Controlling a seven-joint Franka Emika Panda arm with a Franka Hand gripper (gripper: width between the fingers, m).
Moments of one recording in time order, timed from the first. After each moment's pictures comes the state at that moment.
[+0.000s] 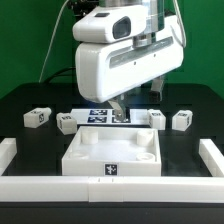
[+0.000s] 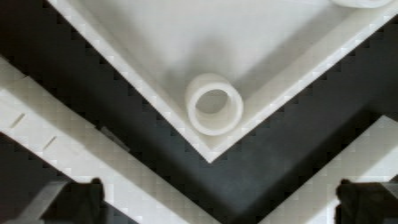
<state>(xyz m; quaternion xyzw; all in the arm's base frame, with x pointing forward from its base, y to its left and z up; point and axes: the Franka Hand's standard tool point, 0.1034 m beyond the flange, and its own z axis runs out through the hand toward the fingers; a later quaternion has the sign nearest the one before) 0.600 0.023 0.113 -0.92 -0.38 0.01 0.06</state>
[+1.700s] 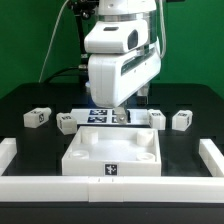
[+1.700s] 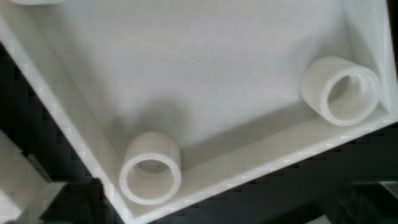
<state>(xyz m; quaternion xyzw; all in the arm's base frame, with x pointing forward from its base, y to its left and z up) 0.552 0.017 0.091 -0.85 -0.52 0.00 0.05</state>
